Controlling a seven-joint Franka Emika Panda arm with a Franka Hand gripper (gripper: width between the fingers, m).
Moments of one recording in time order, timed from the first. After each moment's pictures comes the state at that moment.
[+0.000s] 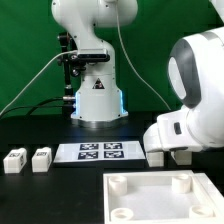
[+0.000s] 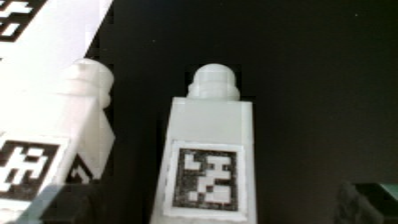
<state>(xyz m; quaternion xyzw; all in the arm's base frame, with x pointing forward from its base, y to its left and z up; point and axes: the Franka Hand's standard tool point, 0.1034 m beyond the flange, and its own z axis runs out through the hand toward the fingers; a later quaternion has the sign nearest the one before) 0.383 0.172 0.019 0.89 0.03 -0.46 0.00</state>
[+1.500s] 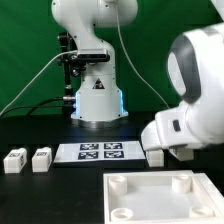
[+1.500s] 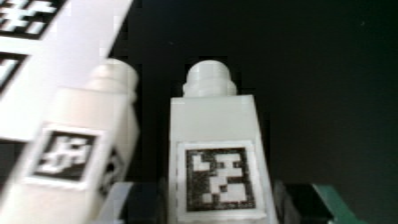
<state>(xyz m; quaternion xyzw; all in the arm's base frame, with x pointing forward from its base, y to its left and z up) 0.401 0.160 0.049 0.89 0.06 -0.45 -0.01</state>
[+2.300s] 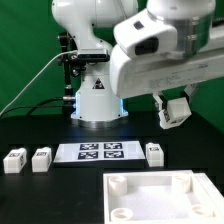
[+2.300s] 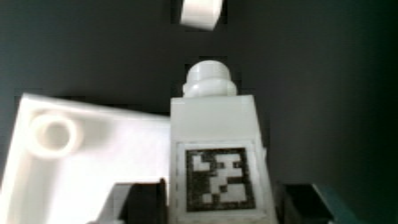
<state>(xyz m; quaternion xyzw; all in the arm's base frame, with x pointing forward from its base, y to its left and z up) 0.547 0.102 0.160 0.98 0.09 -0.14 -0.06</state>
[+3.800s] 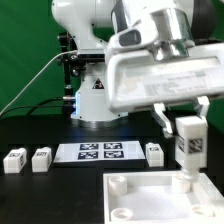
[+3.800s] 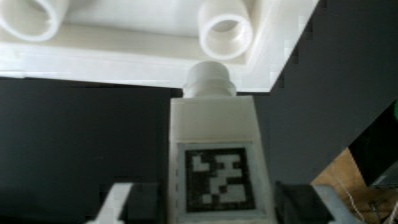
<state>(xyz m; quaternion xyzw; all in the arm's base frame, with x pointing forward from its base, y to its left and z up) 0.608 0.107 0.129 0.96 0.07 0.27 -0.05</state>
